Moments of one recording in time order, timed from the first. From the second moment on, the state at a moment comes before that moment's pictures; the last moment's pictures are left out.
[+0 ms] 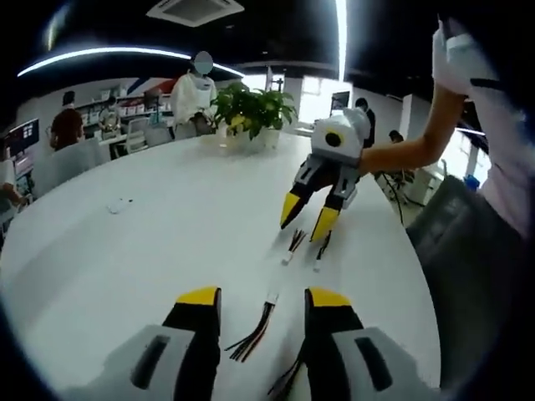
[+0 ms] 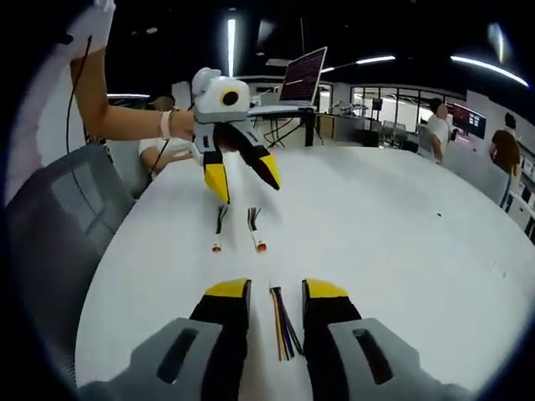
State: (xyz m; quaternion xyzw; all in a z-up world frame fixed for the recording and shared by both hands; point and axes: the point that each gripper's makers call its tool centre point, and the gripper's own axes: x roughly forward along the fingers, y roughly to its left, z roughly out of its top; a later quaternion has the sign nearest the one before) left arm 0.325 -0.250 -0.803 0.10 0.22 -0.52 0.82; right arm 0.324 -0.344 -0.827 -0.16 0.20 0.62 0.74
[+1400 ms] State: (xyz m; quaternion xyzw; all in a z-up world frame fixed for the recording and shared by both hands) left arm 0.334 -0.267 -0.846 0.08 0.20 -0.54 0.81; right arm 0.329 -0.335 -0.848 -0.13 0.15 0.62 0.76
